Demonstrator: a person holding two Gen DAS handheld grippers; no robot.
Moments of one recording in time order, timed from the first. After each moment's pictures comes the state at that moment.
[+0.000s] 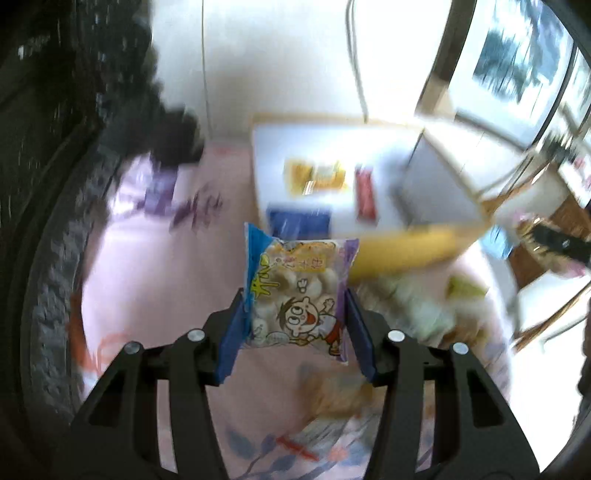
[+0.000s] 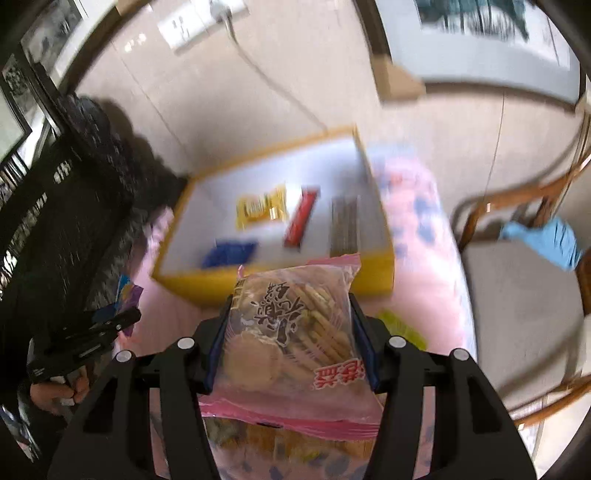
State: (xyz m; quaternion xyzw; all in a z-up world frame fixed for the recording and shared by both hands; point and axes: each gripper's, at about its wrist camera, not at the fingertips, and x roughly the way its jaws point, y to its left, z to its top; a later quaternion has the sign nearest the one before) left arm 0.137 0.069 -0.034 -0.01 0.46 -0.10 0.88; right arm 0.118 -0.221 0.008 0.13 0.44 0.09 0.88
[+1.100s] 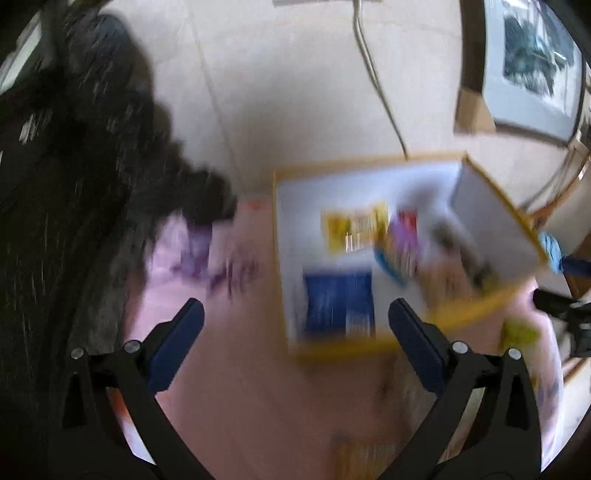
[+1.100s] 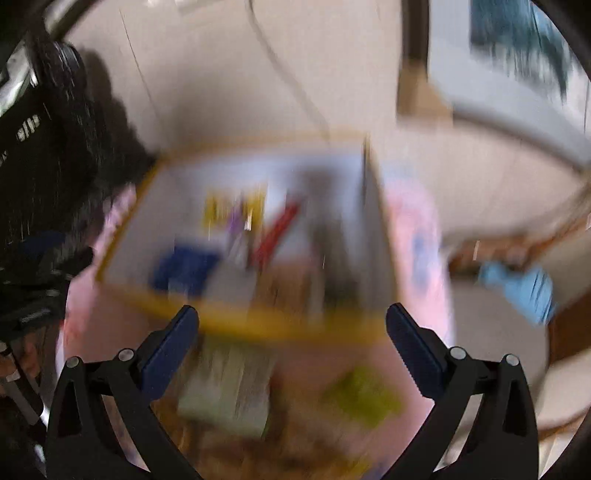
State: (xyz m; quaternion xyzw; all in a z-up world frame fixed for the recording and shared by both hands) left arm 0.167 0.029 -0.049 0.08 0.43 0.00 0.90; right arm 0.169 -0.185 -0.062 0.04 0.50 0.07 0.86
